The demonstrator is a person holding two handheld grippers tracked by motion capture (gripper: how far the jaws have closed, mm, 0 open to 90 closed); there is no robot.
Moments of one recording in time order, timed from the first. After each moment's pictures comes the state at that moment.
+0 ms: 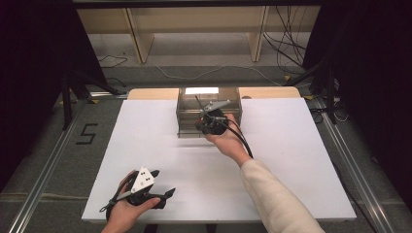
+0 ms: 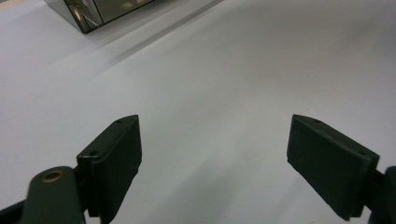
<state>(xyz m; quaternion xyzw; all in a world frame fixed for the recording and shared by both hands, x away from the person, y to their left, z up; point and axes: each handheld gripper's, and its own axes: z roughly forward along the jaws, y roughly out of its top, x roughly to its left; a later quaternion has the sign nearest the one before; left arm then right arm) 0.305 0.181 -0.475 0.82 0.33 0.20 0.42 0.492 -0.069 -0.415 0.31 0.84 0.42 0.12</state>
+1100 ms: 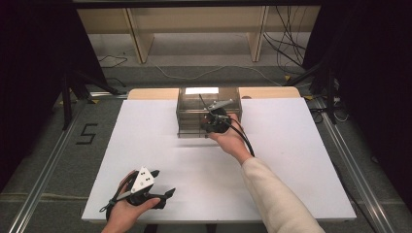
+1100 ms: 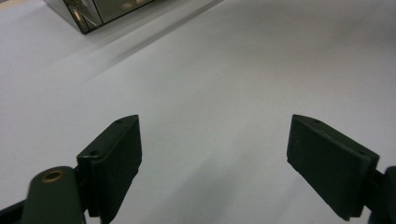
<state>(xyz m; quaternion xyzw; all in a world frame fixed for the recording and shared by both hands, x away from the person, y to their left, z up) 0.305 0.181 -0.475 0.82 0.33 0.20 0.42 0.505 -0.078 -0.426 0.34 0.84 0.40 0.12</state>
